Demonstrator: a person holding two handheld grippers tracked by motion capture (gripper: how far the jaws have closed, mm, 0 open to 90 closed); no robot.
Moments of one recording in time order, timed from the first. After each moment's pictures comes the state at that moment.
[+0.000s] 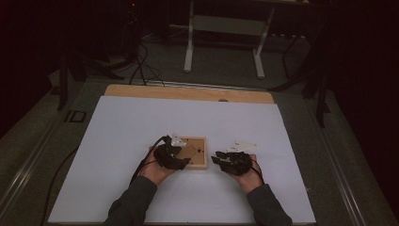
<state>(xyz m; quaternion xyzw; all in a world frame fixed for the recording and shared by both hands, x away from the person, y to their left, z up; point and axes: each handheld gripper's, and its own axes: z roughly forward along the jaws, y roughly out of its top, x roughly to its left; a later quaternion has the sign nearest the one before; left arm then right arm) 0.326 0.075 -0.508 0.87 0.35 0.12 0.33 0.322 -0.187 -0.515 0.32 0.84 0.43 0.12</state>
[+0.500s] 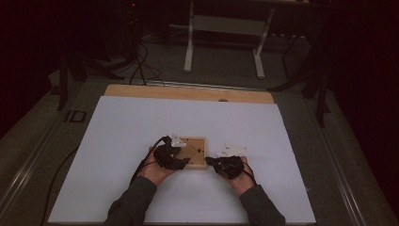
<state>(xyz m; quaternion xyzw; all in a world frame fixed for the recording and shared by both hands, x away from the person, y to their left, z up) 0.325 0.075 -0.509 0.87 0.35 0.13 0.33 0.314 -0.163 -0.523 0.28 0.85 0.43 0.12</state>
